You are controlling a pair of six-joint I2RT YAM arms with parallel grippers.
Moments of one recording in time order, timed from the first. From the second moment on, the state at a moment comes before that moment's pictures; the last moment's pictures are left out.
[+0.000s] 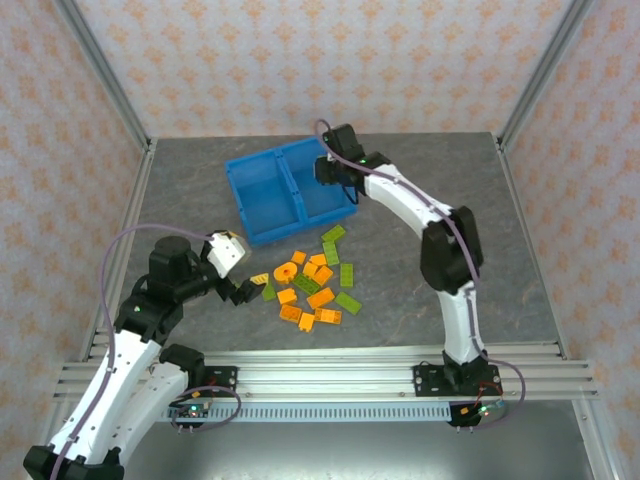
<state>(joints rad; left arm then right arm) -0.24 0.61 0.64 -0.53 0.47 0.40 0.55 2.16 1.92 -0.56 0.05 0.34</state>
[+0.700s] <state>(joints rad) -0.24 0.65 0.64 -0.46 0.35 0.29 0.56 2.35 2.19 -0.75 0.06 0.39</state>
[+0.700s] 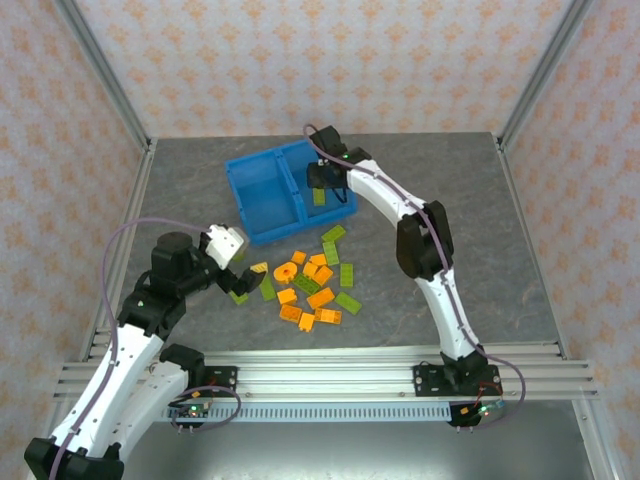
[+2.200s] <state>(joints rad) -0.09 1.56 0.87 -0.62 0.05 -0.97 0.62 1.23 1.31 -0.73 -0.36 0.45</state>
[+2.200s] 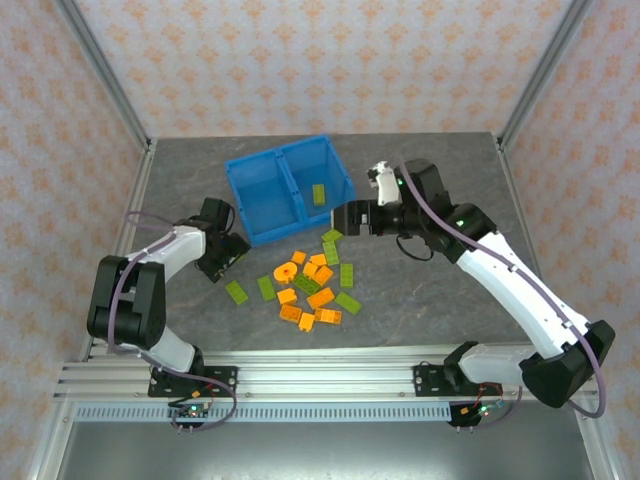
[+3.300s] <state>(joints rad) -0.18 1.33 1.12 -0.79 -0.02 -0.93 0.72 1.30 1.35 -0.76 -0.32 0.42</state>
